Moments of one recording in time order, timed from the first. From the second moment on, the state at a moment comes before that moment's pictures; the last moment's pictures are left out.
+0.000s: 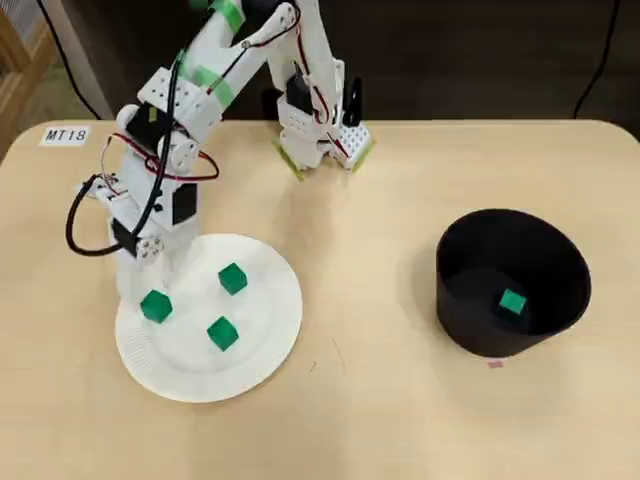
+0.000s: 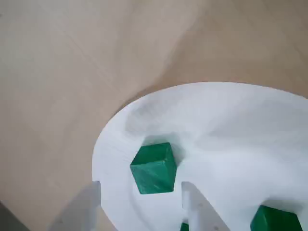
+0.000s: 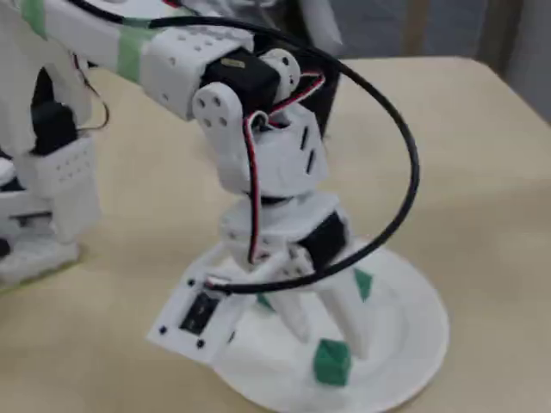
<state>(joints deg) 37.1 80.2 92.5 56.5 1.1</state>
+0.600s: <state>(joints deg) 36.6 73.2 88.9 54.2 0.4</state>
